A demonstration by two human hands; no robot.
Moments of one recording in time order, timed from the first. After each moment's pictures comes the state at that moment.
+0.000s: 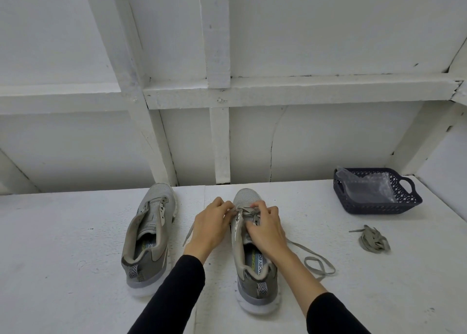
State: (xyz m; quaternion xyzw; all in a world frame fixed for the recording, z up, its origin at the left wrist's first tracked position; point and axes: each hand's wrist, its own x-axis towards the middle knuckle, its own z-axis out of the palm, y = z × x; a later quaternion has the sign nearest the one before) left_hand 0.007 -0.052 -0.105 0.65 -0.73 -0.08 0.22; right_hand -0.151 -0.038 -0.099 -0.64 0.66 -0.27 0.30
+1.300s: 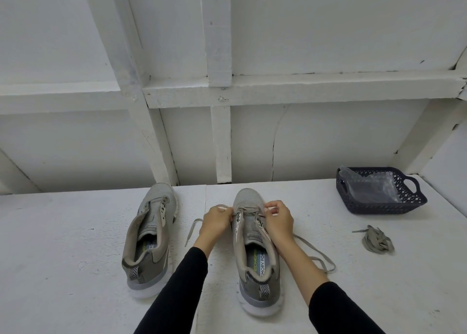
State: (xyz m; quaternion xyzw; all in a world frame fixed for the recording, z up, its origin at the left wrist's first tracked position) left_hand -0.004 -0.073 -0.106 0.73 -0.47 -0.41 0.29; right_hand -0.164 -0.069 -0.117 -0.47 0.67 -0.44 0.36
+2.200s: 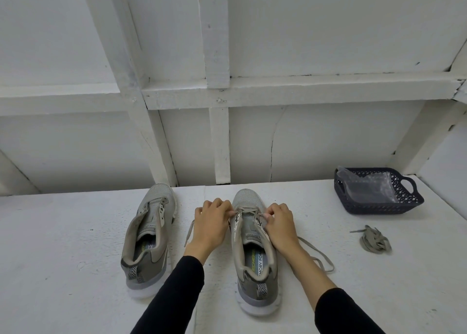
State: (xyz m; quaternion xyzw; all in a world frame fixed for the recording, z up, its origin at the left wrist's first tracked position) left_hand 0.005 -0.053 -0.103 0.67 -0.72 -0.08 0.16; right_hand -0.180 -0.062 -0.120 -0.65 0.65 -0.30 0.26
